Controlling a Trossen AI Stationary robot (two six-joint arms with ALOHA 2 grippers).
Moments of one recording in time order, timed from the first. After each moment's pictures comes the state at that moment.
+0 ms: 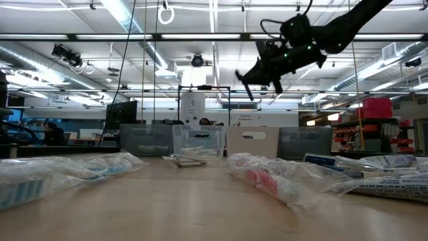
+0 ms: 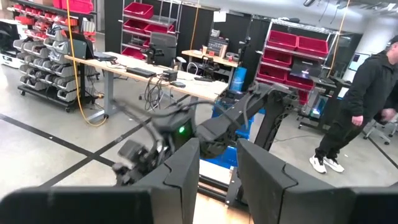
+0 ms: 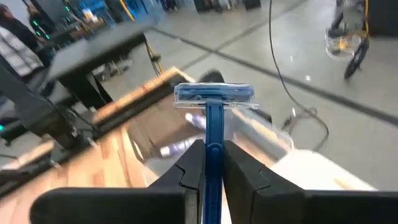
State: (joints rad) left arm 0.17 1.34 1.50 -0.15 -0.15 -0.21; right arm -0.65 1.49 0.89 0.30 -0.27 0.28
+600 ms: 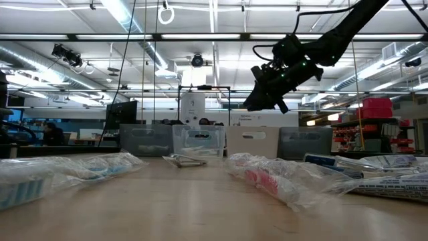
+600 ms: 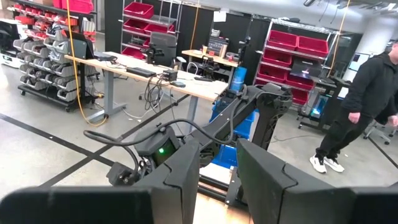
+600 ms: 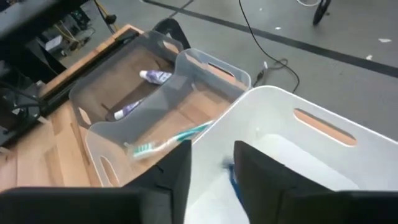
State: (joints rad) left arm 0.17 1.34 1.50 -0.15 -0.15 -0.21; right arm -0.68 1.60 0.89 0.21 -0.21 0.31
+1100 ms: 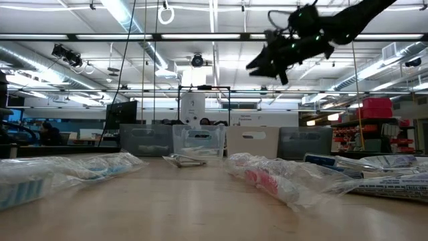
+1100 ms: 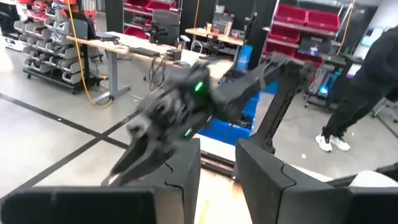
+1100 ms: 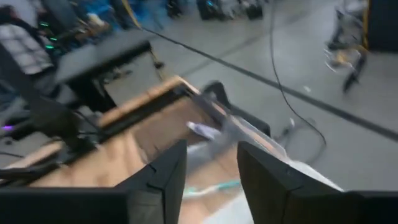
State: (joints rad) left arm 0.17 1.33 1.50 -0.26 -0.15 -0.19; right arm -0.66 1.36 0.89 0.22 -0.31 0.24
